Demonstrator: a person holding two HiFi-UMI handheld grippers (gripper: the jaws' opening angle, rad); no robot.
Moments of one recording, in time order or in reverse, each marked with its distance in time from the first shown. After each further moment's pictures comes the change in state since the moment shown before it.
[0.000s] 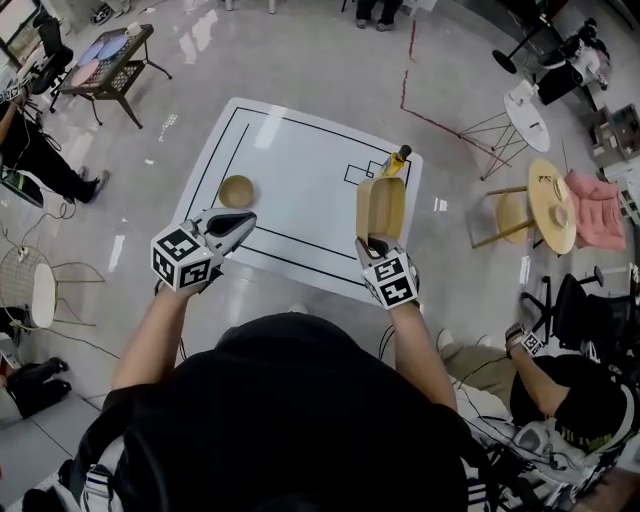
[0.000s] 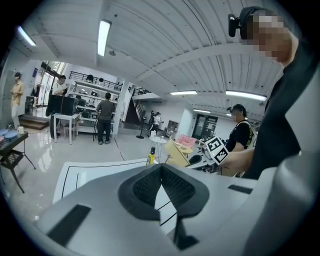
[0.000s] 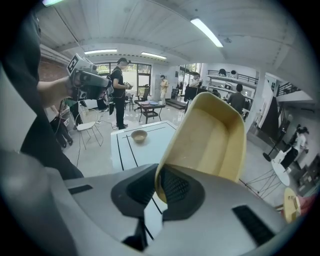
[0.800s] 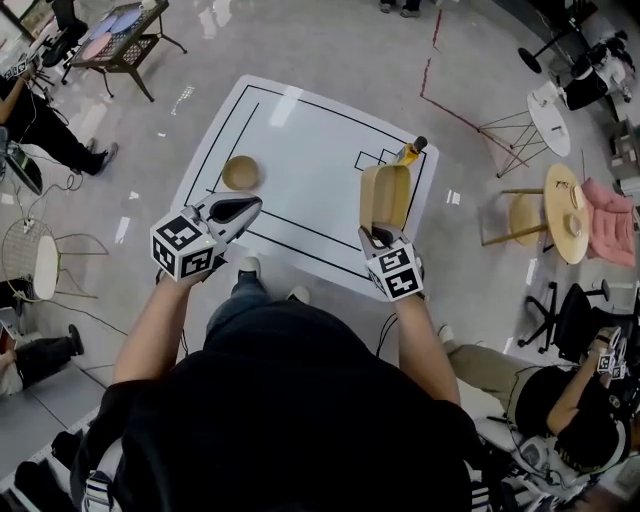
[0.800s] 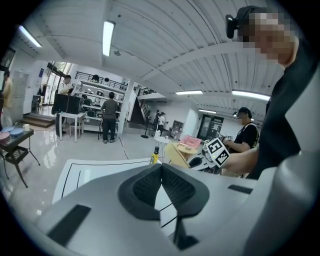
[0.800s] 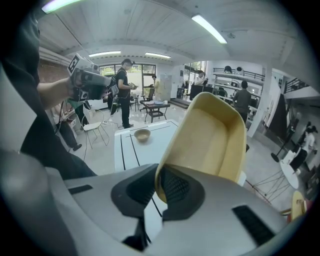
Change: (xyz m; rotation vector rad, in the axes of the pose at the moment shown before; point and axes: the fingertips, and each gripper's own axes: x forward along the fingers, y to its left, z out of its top) left arm 0.018 0.002 -0.002 -0.033 0.000 0.059; right arm 0.019 -0.009 -0.008 -0.014 0.004 0.082
